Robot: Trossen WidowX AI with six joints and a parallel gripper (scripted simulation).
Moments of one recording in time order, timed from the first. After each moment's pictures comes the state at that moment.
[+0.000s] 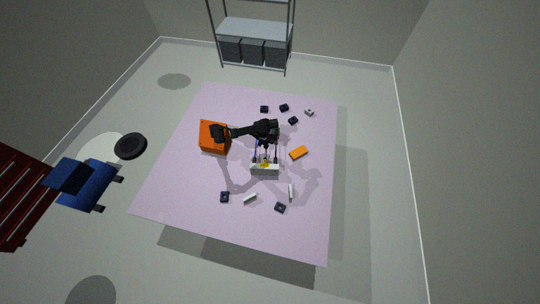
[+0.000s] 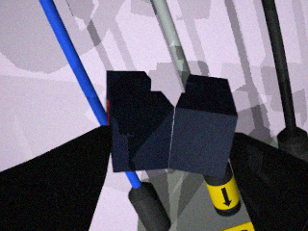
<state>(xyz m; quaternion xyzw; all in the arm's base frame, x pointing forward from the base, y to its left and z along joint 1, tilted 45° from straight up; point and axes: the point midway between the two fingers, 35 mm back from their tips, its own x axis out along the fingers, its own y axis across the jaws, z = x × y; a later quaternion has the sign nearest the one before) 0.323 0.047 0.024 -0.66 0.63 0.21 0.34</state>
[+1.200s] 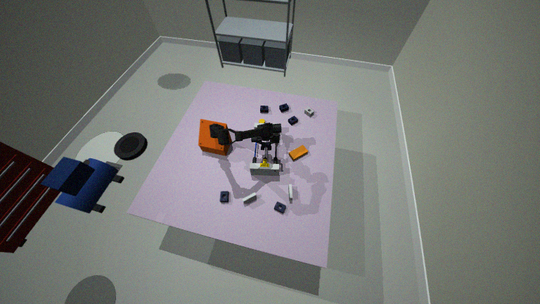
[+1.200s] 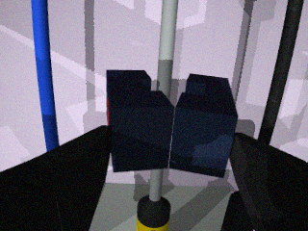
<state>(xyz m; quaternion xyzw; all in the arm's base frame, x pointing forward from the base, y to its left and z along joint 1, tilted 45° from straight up) 0.348 0.027 -0.001 -0.72 0.57 0.34 0.19</state>
